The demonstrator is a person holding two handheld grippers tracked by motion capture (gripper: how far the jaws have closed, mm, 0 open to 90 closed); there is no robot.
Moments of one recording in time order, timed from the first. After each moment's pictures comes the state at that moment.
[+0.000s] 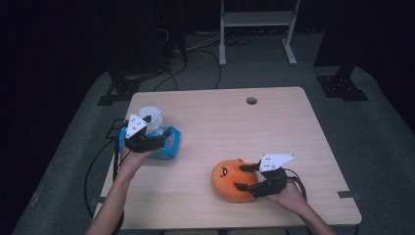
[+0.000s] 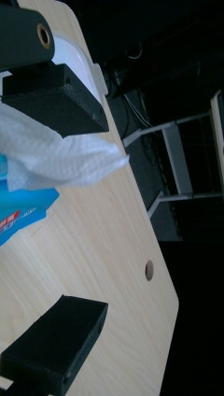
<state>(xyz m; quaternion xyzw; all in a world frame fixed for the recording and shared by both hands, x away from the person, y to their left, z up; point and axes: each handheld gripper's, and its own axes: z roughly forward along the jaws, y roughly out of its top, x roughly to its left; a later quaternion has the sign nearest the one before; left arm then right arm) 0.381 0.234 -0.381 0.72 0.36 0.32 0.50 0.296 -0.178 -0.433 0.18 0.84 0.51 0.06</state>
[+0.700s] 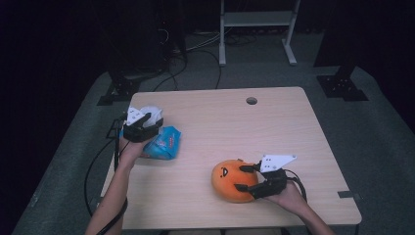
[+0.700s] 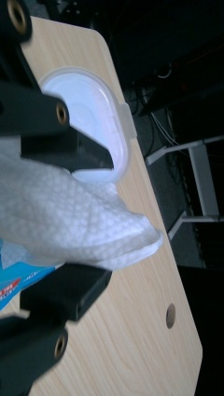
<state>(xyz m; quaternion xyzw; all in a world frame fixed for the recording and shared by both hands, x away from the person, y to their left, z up) 0.422 0.252 -0.398 0.72 0.41 0.32 0.45 0.296 -0.179 -0.437 0.18 0.83 0.52 0.06</state>
